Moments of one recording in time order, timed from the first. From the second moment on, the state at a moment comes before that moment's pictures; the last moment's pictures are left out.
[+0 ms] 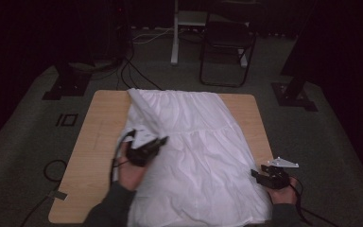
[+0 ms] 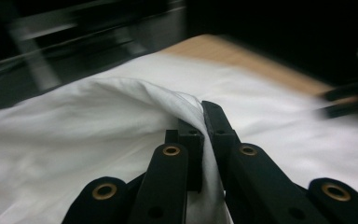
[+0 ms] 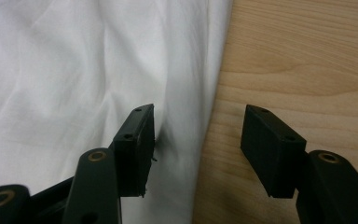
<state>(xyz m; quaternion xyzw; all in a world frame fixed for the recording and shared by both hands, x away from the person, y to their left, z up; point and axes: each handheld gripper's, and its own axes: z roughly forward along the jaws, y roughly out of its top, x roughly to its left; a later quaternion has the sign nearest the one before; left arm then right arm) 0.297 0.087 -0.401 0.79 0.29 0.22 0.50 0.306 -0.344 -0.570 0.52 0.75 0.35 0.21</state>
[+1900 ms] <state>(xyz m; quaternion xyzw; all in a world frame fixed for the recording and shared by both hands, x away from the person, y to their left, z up) 0.288 0.181 -0.536 0.78 0.43 0.19 0.40 0.255 -0.288 -0.462 0.39 0.75 0.45 0.29</state>
